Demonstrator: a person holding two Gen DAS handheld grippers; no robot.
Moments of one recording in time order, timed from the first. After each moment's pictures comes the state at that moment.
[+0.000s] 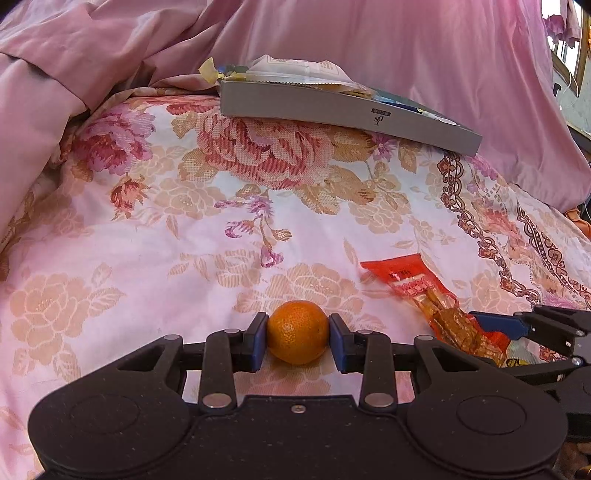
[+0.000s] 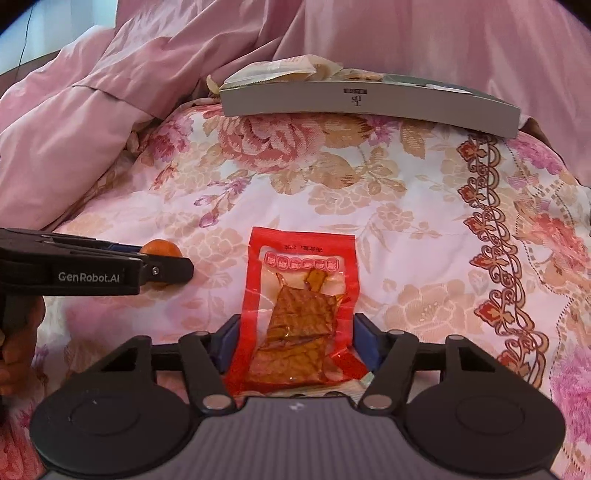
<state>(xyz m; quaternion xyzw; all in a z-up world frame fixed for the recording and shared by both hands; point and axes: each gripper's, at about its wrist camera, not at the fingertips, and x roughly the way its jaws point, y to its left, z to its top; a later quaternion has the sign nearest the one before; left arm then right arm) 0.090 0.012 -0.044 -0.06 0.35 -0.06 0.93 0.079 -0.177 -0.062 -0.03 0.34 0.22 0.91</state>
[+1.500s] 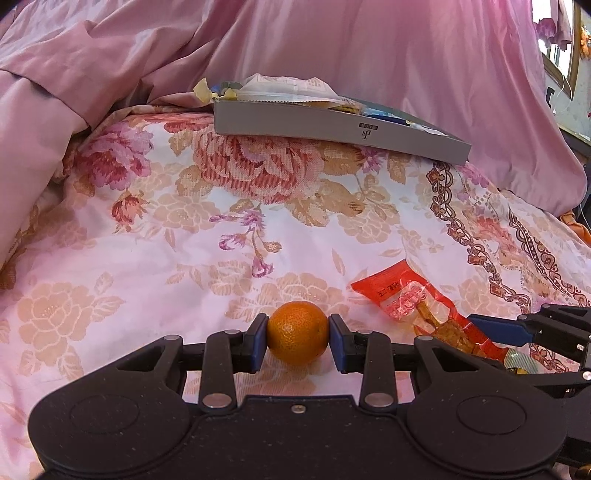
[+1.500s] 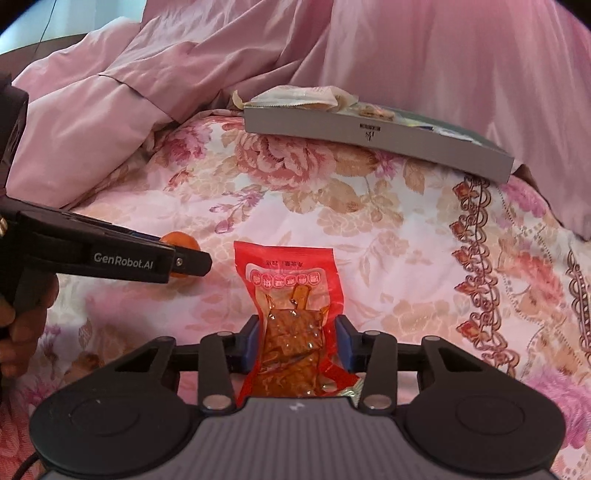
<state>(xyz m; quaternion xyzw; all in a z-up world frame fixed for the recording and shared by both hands) 0.078 0.007 -0.035 -0.05 0.32 -0.06 0.94 0.050 -0.168 -0.045 -0.09 0.30 0.21 0.93</state>
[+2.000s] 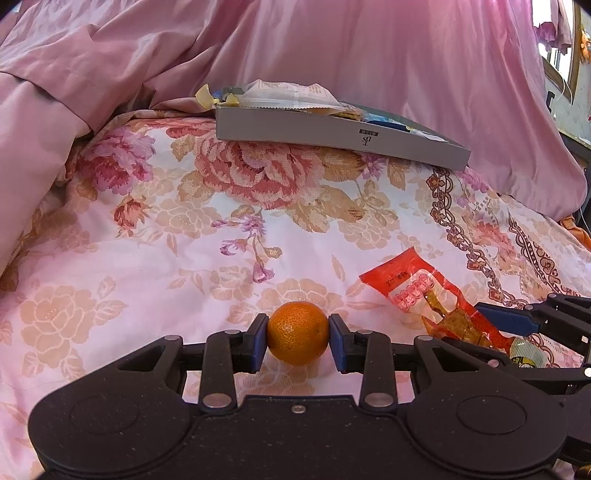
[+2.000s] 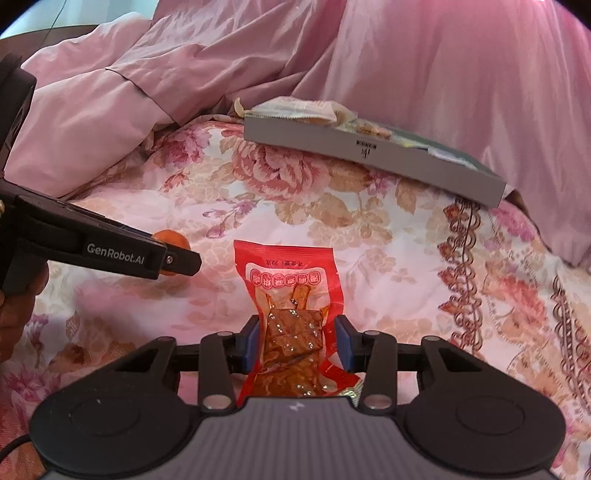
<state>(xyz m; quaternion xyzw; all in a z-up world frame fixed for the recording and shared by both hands) 0.077 0.009 -0.033 -0.05 0.32 -0.06 0.95 0.044 -0.169 -0.044 -0.12 0.27 0.20 0.93</state>
